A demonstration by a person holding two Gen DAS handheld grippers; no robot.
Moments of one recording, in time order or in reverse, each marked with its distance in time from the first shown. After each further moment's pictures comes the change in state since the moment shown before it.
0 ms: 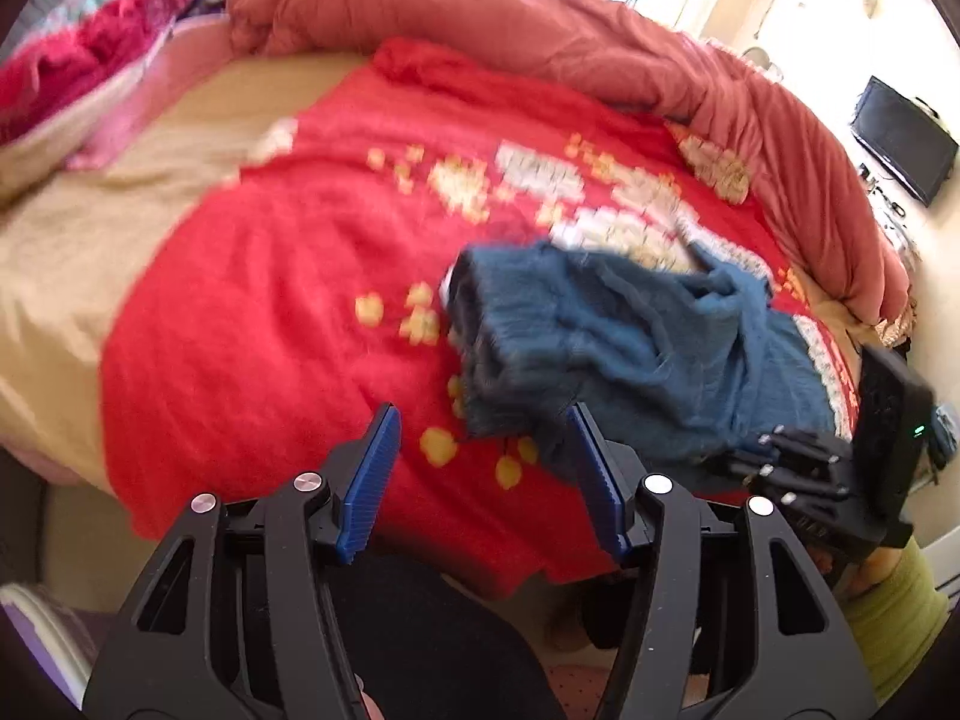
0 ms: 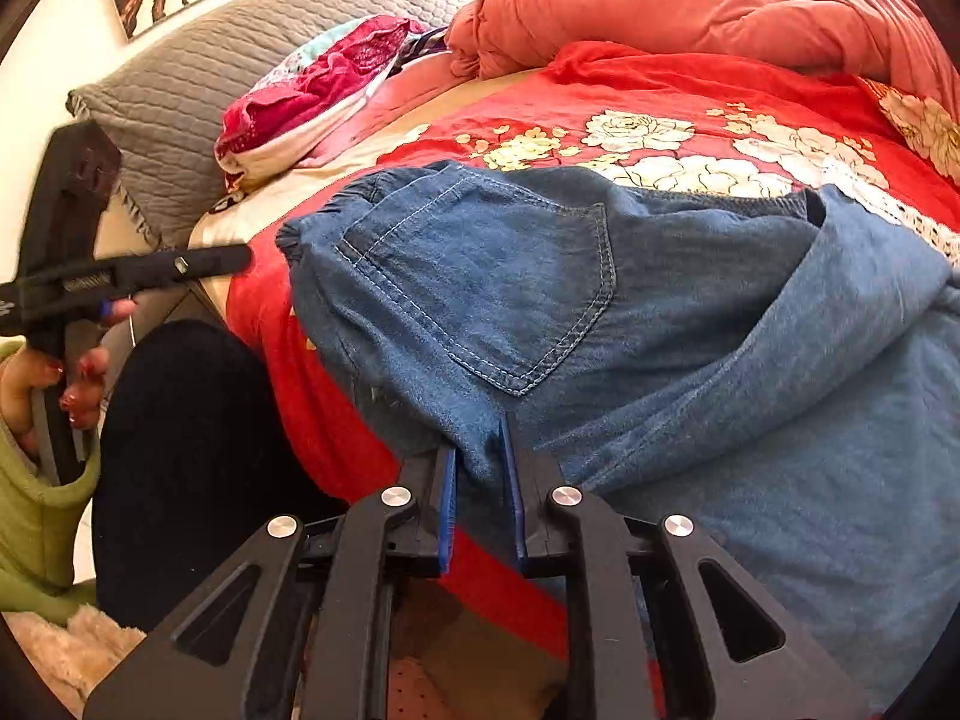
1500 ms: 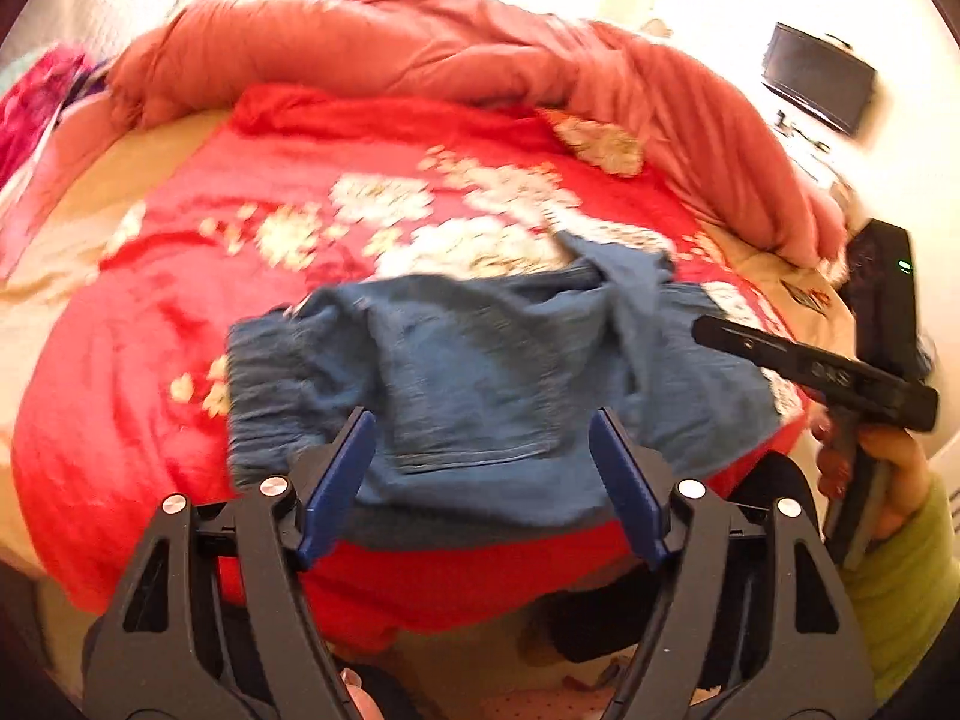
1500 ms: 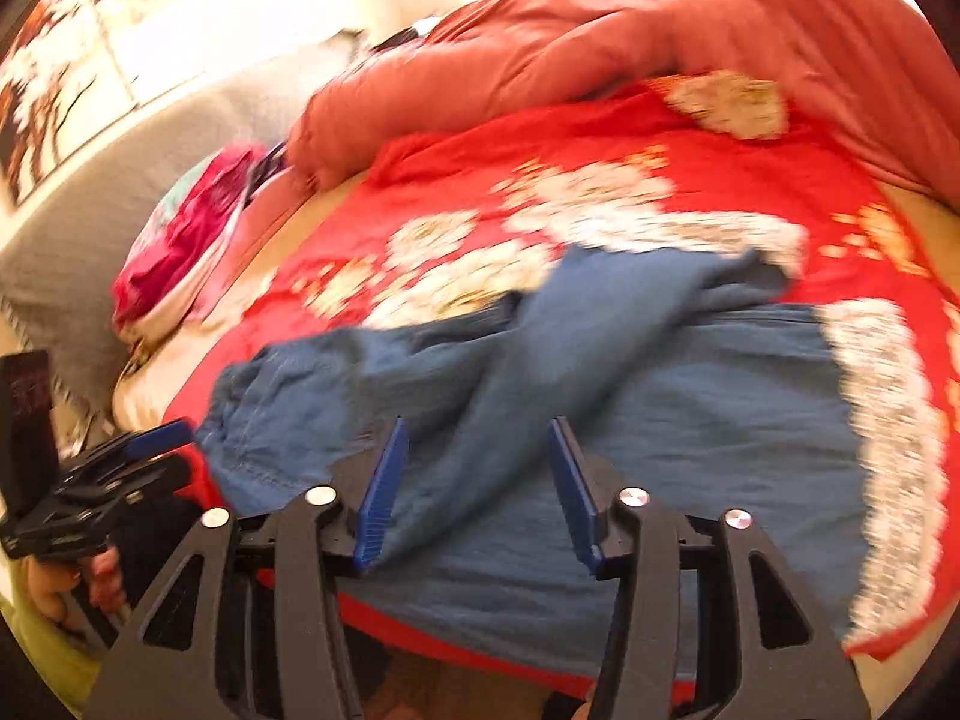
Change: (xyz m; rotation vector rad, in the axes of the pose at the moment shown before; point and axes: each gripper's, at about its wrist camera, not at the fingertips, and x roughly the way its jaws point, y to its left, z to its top) left arm 0.021 -0.097 0.007 0.201 -0.016 -0.139; right arm -0.099 -0.083 0.021 0.321 -0.186 -0.243
